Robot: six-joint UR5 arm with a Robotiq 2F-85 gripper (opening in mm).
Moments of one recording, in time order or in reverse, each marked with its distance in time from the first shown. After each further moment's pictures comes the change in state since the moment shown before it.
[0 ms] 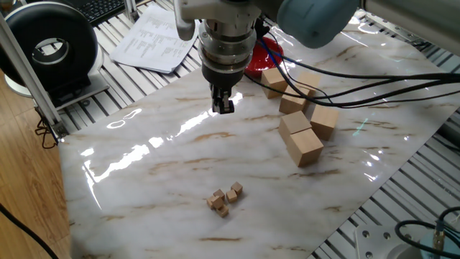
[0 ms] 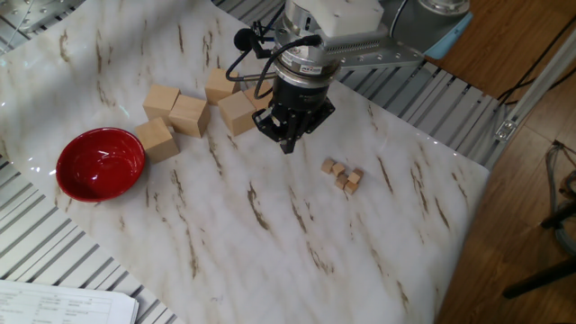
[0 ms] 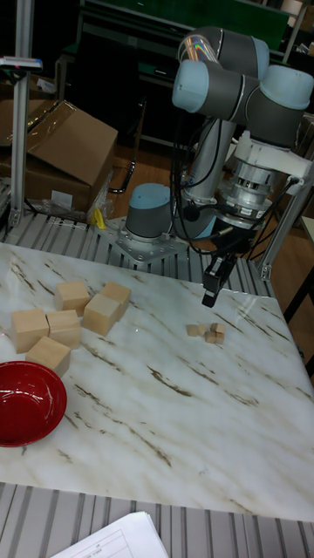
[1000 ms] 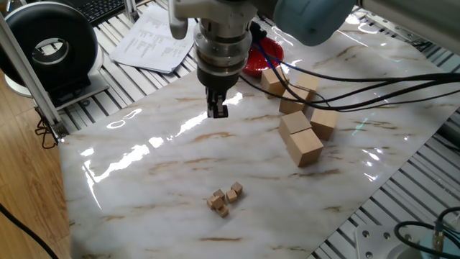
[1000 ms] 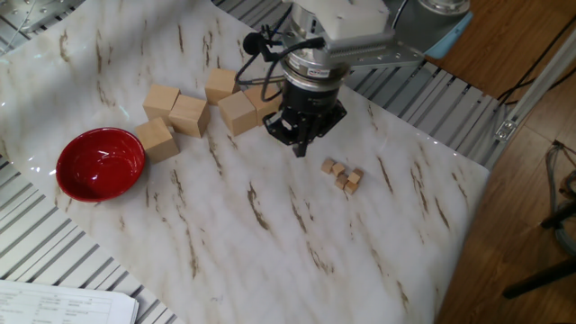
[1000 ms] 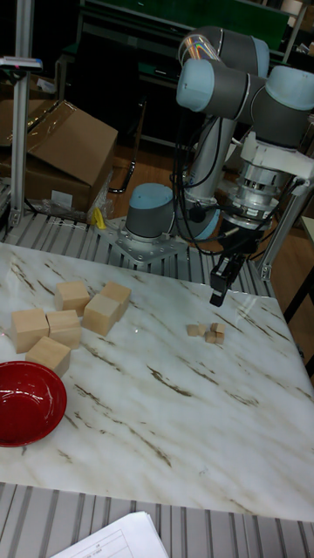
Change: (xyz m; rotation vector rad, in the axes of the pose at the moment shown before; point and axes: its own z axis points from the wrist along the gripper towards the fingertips) arm -0.013 0.019 -0.002 -0.043 -0.002 0.031
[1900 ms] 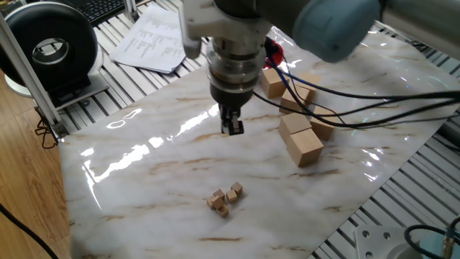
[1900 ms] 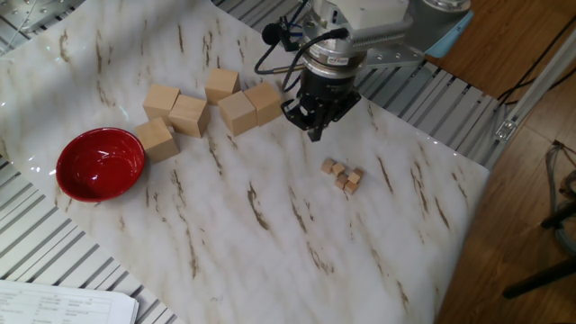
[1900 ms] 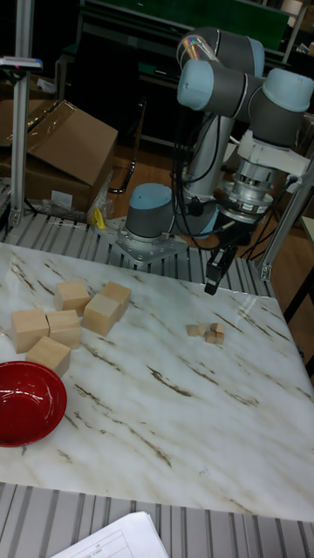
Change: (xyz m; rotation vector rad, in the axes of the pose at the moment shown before) arm 0.031 0.032 0.005 0.006 0.039 -0.056
